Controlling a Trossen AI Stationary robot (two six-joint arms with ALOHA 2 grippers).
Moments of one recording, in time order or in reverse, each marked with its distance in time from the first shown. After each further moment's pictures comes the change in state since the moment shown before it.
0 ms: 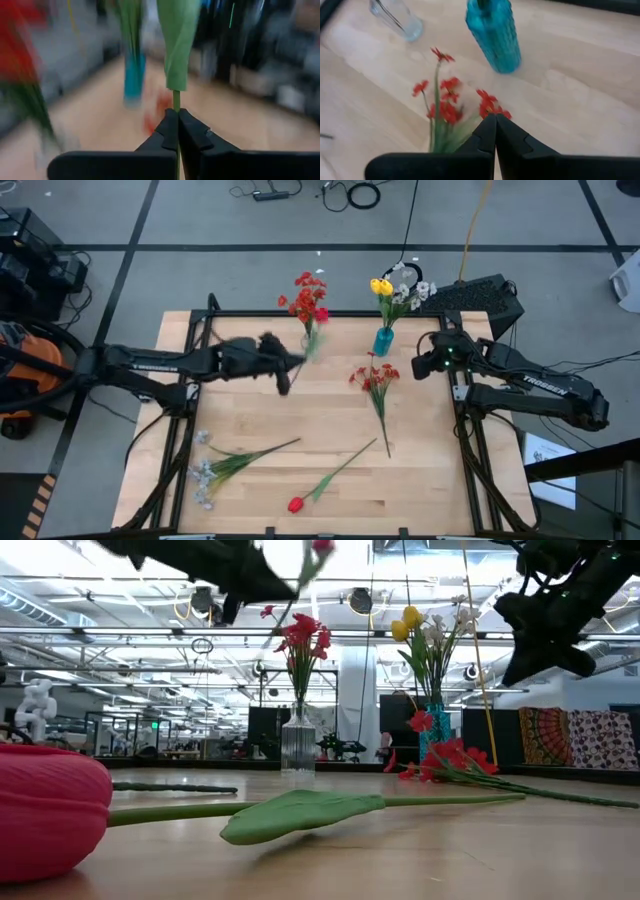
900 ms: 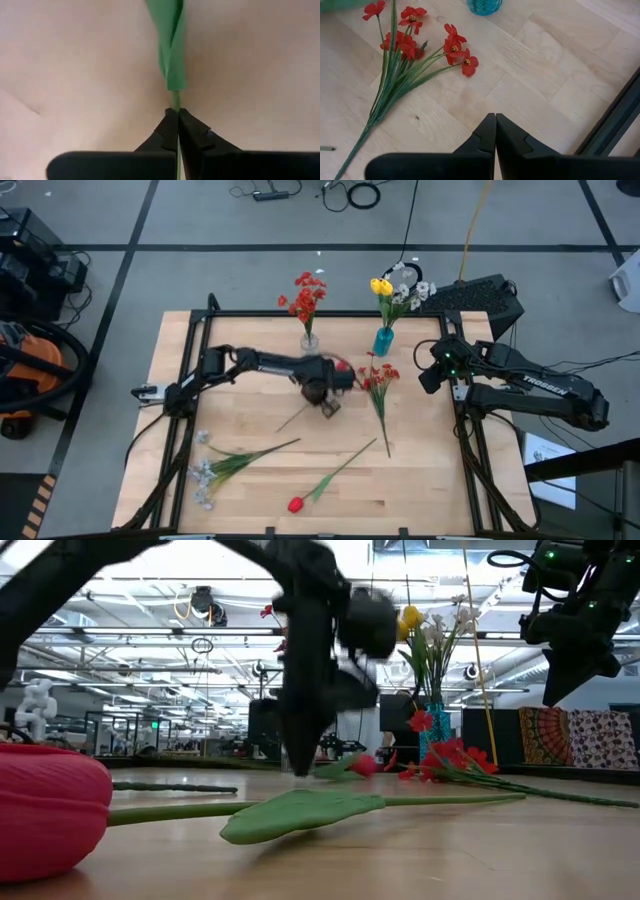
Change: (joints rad) left arm -0.024 1.036 0.964 -1.237 0.143 -0.403; right arm 0.000 0.000 0.000 -0.252 -0.008 -0.209
